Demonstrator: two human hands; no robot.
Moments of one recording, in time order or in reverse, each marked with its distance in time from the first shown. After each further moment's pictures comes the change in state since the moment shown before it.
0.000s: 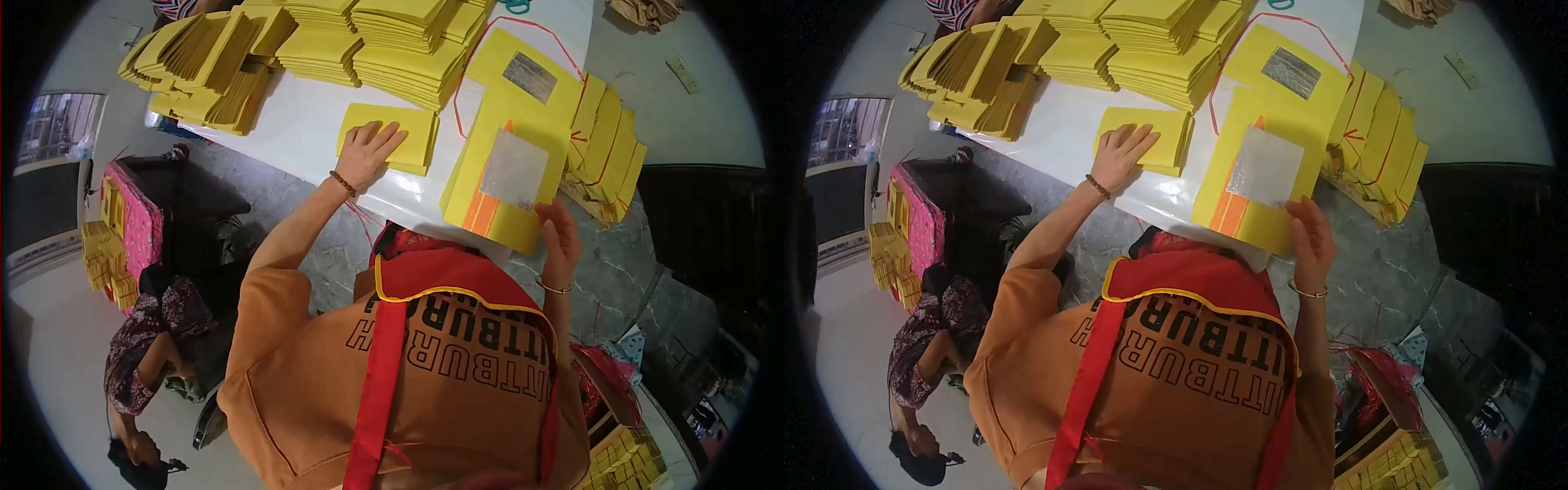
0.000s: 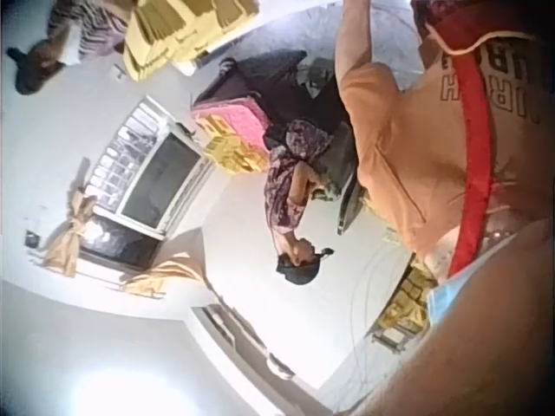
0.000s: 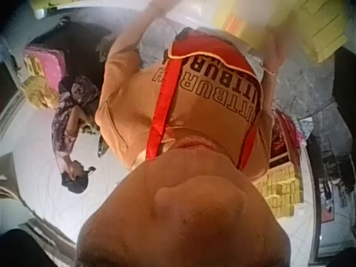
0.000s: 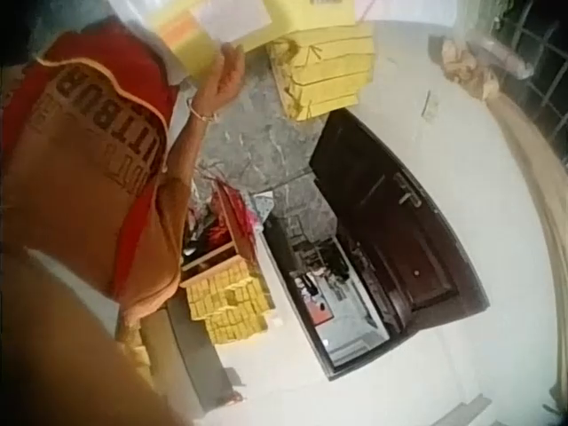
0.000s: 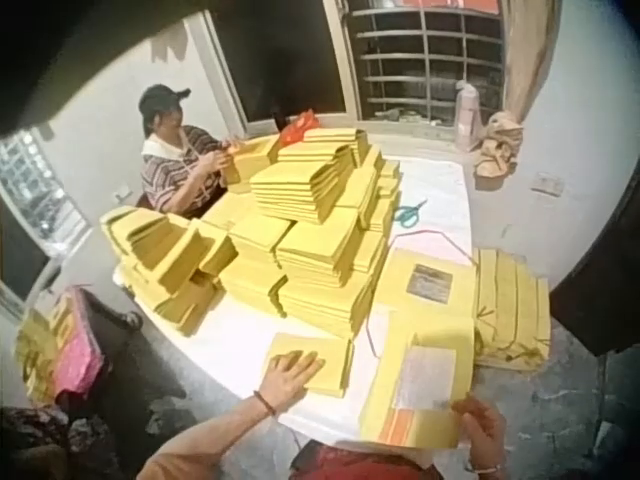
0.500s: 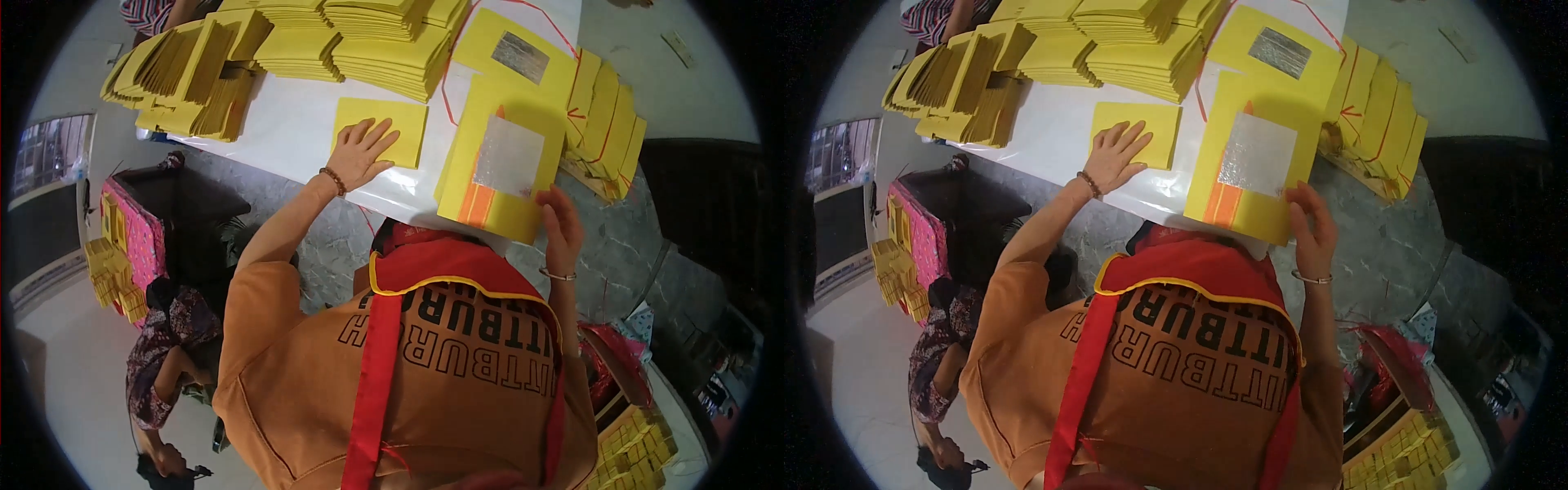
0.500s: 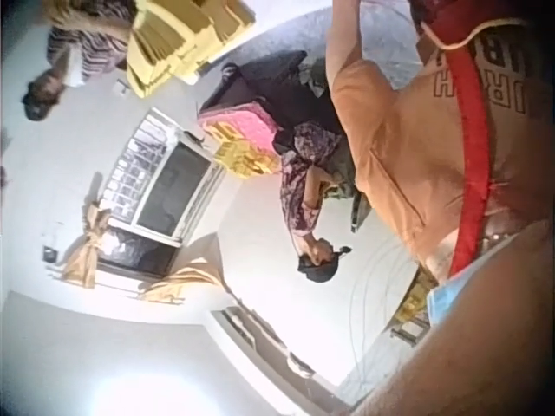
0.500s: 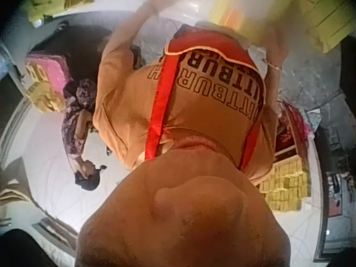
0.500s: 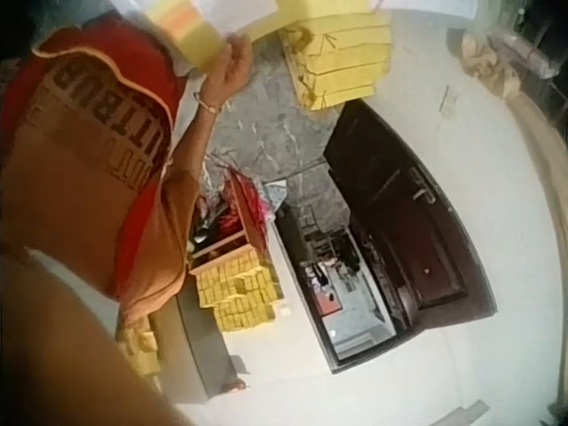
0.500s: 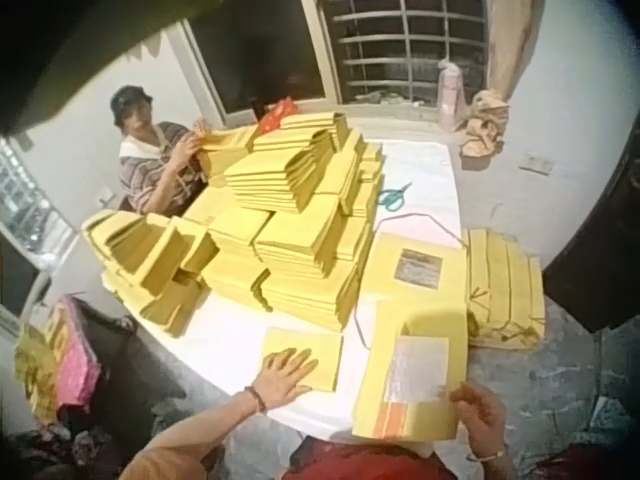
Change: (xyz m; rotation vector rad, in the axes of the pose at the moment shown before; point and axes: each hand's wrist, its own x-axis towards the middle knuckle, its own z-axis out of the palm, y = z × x) left_hand -0.009 -0.009 0.013 -0.124 -0.218 0.092; right_hand 0.004 -0.005 -0.004 -0.155 0.007 0.012
